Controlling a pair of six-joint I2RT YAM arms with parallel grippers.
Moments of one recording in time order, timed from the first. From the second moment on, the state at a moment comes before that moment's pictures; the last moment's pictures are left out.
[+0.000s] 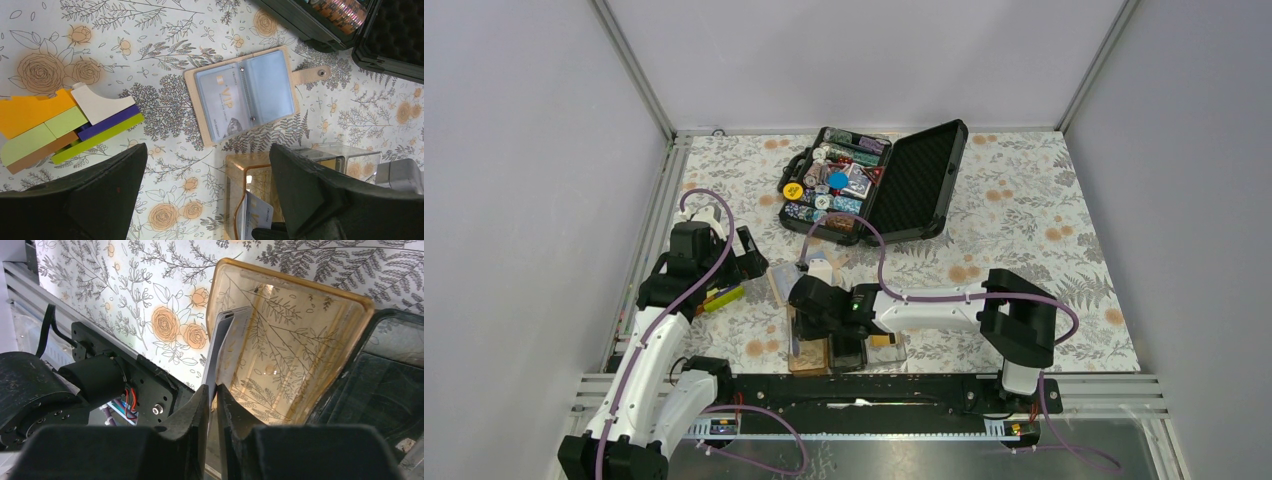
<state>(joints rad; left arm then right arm) -0.11 0.80 0.74 -0.71 0.10 -0.42 1.29 1.80 1.20 -0.25 0.13 1.01</state>
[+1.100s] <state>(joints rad) -0.11 0.77 0.73 -0.71 0.11 -0.46 1.29 1.82 1.17 -0.16 0.11 0.96</state>
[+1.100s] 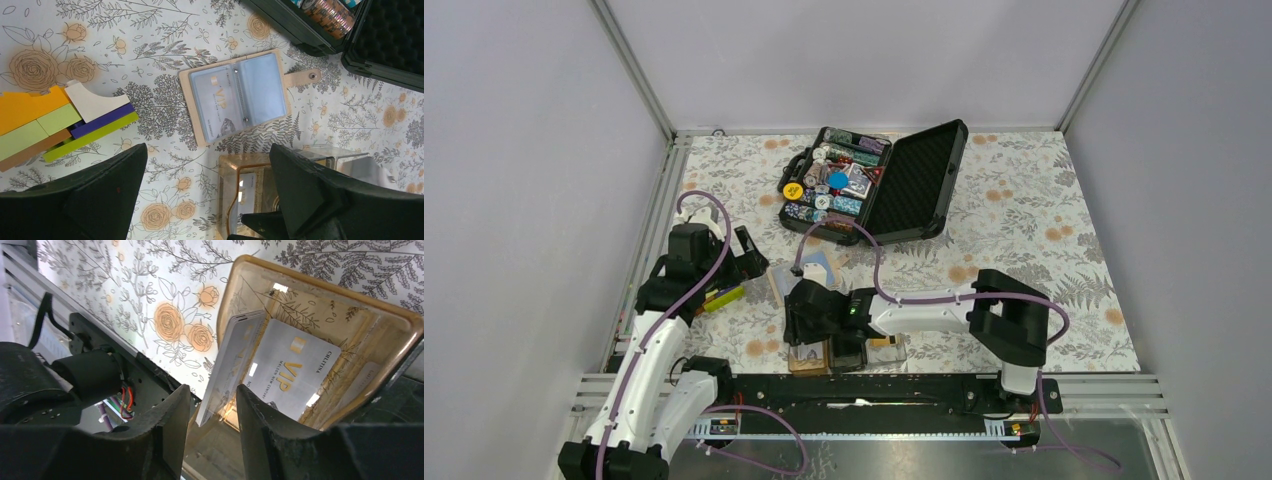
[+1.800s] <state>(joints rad) -0.11 0.78 0.73 -0.70 0.13 -0.47 1.29 1.87 1.19 -0.14 0.06 0.97</state>
